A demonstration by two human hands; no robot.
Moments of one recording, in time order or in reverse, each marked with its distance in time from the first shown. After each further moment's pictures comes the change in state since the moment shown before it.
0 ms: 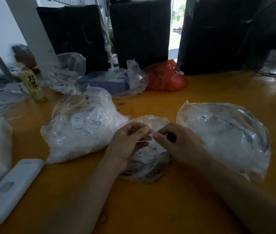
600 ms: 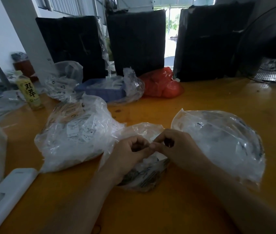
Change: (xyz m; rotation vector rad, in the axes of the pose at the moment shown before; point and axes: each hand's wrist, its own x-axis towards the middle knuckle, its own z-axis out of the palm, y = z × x) left_hand -0.007 -0.006 0.004 0.429 -0.112 0.071; right_hand 0.003 0.005 -0.011 0.072 -0.024 -0.002
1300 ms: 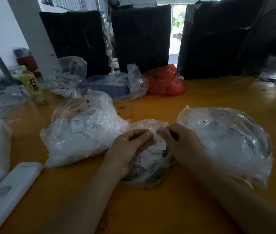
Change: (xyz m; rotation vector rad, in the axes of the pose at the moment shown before) left_hand 0.009 -0.001 -0.001 -0.650 0.117 -0.130; right_hand 0.003 -0.004 0.015 -0.047 0.171 0.101
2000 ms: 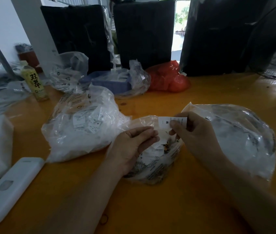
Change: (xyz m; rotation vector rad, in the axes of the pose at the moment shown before) left_hand -0.002 -0.001 0.002 -0.043 -0.007 -0.033; right_hand -0.001 0.001 -0.020 0.428 0.086 0.052
